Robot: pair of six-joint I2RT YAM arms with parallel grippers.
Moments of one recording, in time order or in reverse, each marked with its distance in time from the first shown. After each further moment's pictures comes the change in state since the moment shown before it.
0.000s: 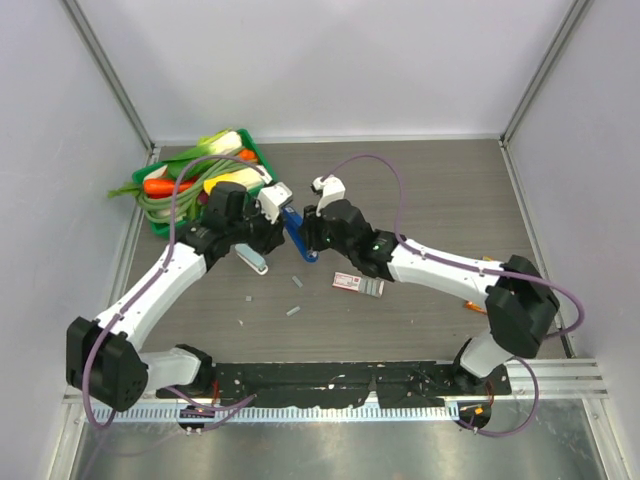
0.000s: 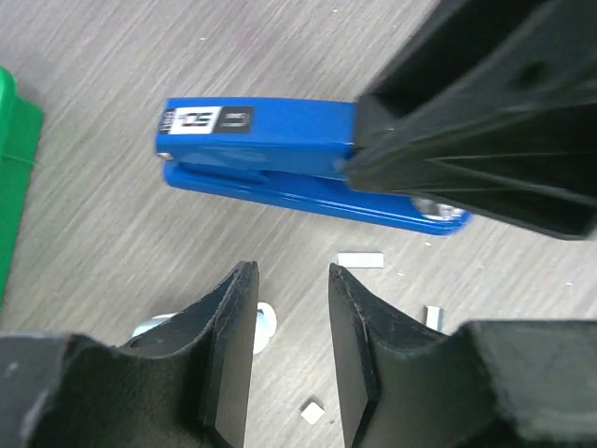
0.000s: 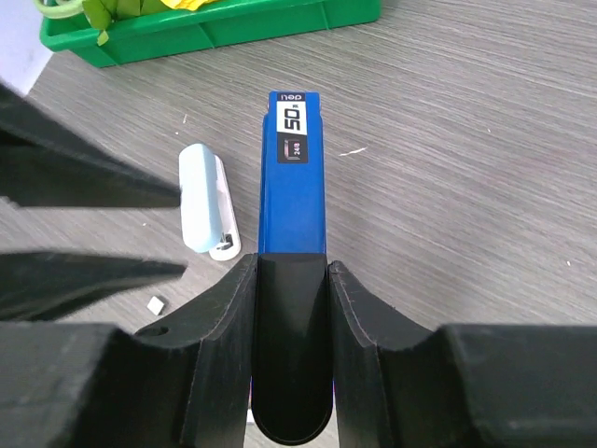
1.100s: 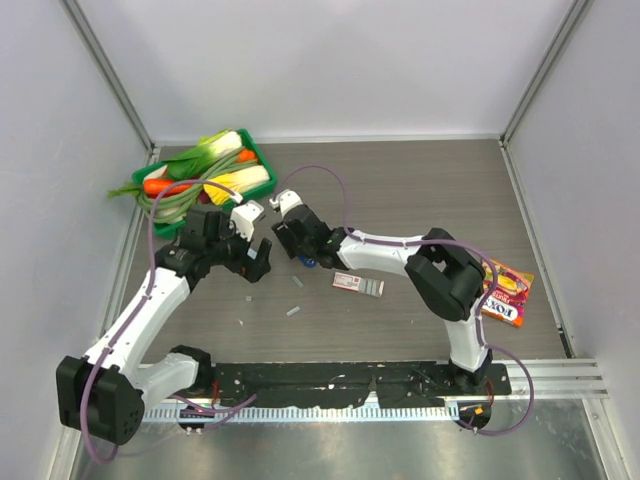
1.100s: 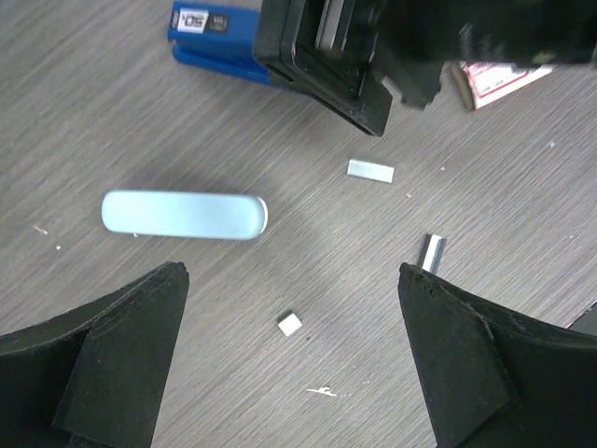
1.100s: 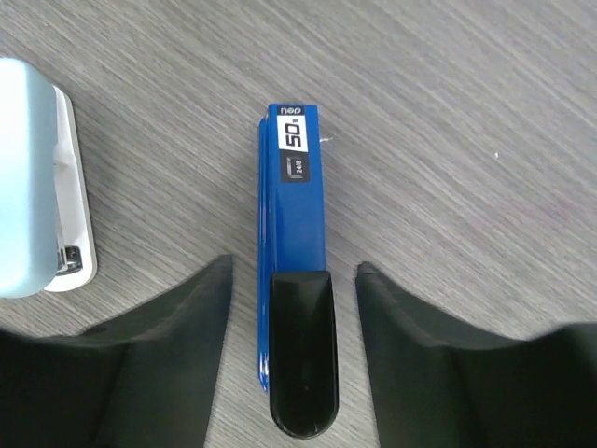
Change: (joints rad) left arm 0.152 -0.194 -0.160 -0.120 0.030 -0.077; right arm 0.016 0.460 0.266 -0.047 0.081 -0.332
